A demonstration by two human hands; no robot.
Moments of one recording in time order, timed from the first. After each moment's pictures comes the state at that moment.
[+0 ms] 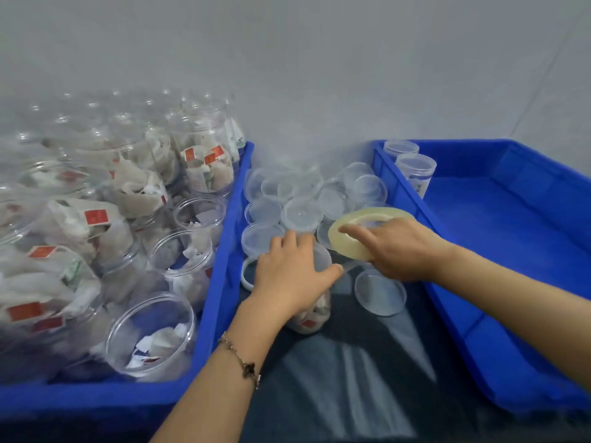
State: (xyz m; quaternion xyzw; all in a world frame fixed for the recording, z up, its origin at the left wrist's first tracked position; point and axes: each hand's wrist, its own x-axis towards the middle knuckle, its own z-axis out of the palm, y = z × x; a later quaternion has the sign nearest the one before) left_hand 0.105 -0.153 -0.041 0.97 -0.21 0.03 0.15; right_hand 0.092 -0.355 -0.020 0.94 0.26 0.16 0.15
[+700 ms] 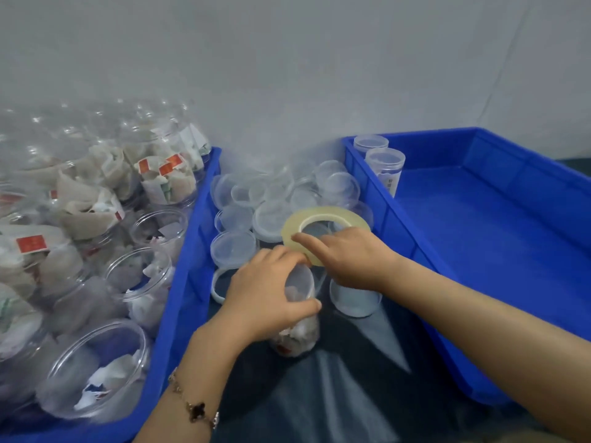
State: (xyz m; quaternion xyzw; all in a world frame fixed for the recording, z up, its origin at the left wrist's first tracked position) left_hand 0.093 -0.149 -0.036 0.92 -0.34 0.02 0.22; right_hand 0.089 -0.338 -0.032 0.95 0.24 0.20 0.09
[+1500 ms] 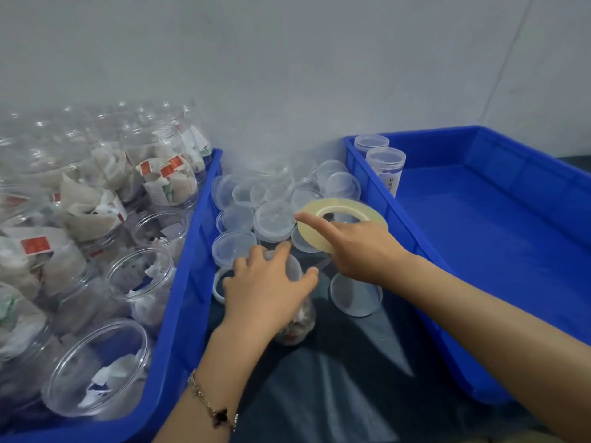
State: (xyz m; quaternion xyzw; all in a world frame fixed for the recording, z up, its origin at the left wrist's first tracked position) left_hand 0.091 -0.164 -0.040 0.98 -0.14 -0.03 0.16; right_hand 0.086 -0.345 -0.029 0.96 0.18 0.20 -0.03
